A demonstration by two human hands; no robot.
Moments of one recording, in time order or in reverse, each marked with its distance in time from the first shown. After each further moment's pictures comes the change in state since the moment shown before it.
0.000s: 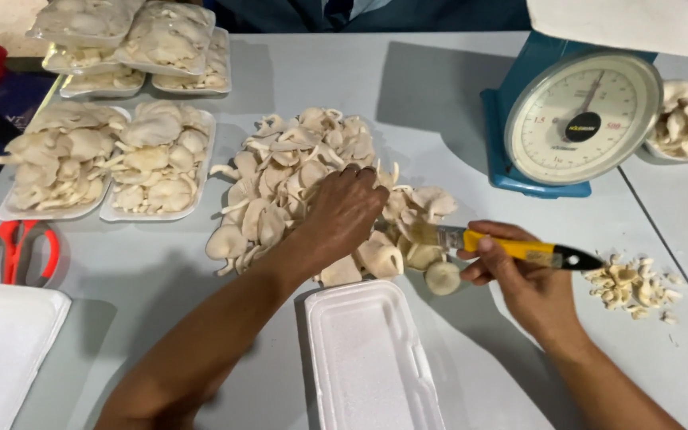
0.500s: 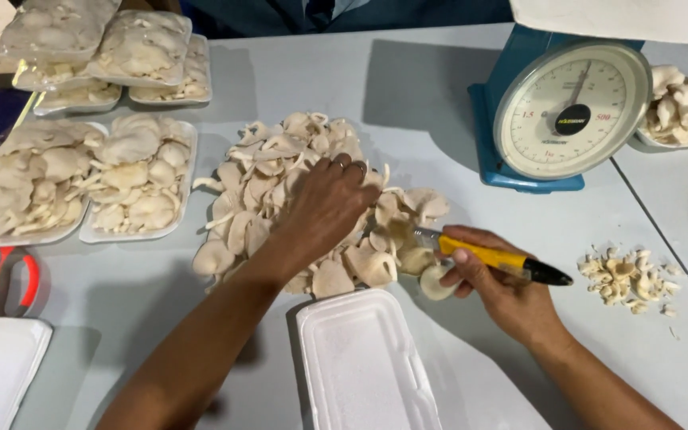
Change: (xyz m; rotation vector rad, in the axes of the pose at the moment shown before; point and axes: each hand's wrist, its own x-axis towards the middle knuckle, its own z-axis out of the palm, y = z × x) left_hand 0.004 -0.014 -0.009 0.095 0.224 0.142; right_hand 0.001 -0.018 0.014 -0.083 -0.076 0.102
